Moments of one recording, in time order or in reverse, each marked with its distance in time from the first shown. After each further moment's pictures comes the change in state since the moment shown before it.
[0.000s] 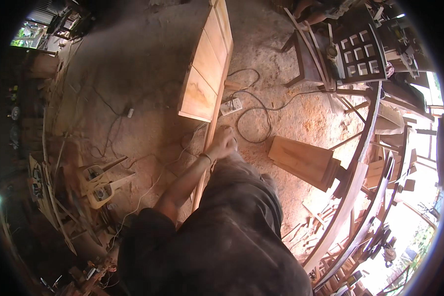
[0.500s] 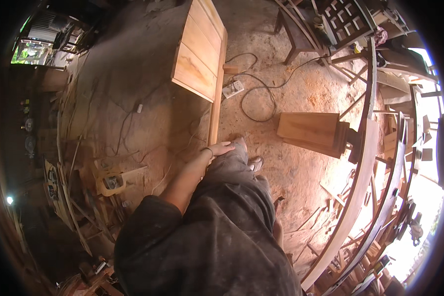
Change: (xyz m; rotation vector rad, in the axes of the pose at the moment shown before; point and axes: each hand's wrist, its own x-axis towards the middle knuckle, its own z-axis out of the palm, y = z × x) left_hand -0.140 -0.006 0.116 -0.143 -0.549 -0.623; right_hand -0.026 0.248 0.010 0.126 0.060 0.098
